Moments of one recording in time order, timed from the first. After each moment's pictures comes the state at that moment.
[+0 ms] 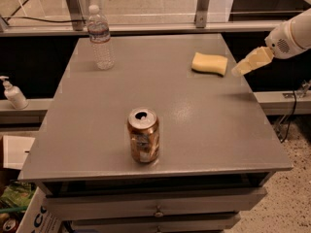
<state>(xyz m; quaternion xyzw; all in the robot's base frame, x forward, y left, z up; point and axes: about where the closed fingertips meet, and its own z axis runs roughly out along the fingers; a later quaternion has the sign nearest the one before) 0.673 -0.292 0.882 -0.37 0.86 0.07 0.35</state>
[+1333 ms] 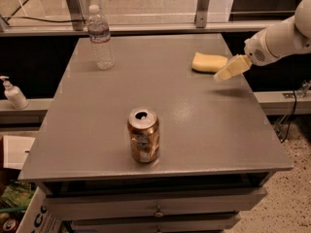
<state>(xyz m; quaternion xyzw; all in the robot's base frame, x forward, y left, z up) 0.693 -0.250 0.858 -0.40 0.83 0.06 0.38</state>
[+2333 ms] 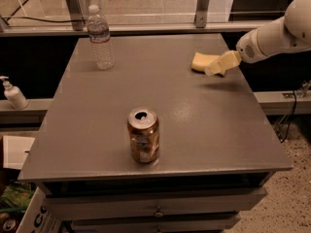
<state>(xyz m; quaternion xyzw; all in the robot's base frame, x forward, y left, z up) 0.719 -0.231 0.850 -0.36 0.84 0.11 0.39</state>
